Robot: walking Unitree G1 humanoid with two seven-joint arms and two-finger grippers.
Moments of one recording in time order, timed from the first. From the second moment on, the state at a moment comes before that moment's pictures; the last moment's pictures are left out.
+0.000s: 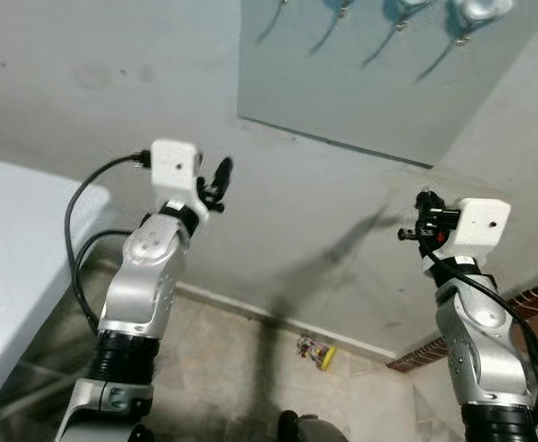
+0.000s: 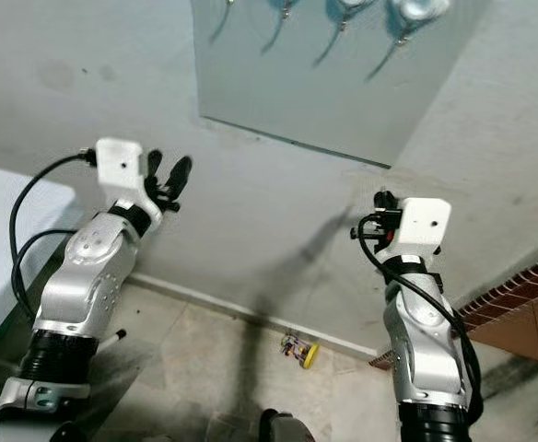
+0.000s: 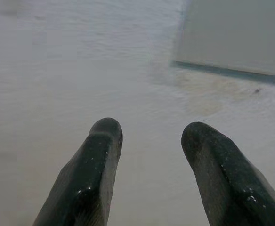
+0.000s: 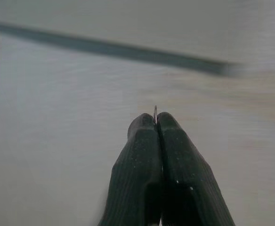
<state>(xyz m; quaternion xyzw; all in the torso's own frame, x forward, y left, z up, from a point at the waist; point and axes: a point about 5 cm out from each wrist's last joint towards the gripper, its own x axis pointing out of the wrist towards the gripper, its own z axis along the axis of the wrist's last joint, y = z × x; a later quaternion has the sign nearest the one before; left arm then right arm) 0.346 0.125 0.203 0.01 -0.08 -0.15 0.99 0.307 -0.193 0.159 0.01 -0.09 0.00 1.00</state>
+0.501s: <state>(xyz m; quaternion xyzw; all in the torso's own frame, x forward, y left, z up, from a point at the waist) 0.336 0.081 0.239 0.06 -0.15 -0.27 0.95 0.331 -0.146 0.211 0.03 -0.16 0.12 0.98</state>
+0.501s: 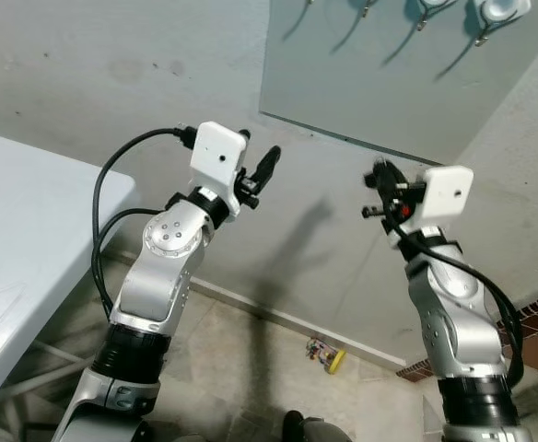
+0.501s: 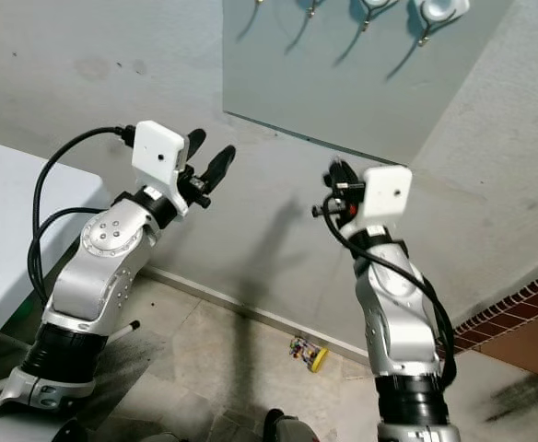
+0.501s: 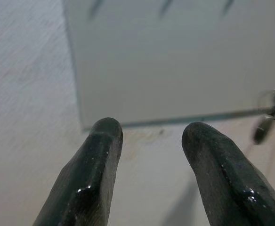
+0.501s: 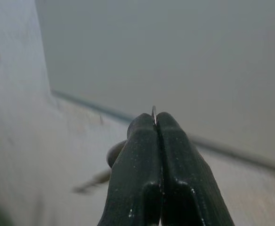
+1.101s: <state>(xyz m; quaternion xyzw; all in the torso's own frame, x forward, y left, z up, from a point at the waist) 0.336 0.074 0.273 0.04 -0.20 -0.27 0.94 0.360 -0.130 0.267 0.04 -0.23 0.16 0.96</state>
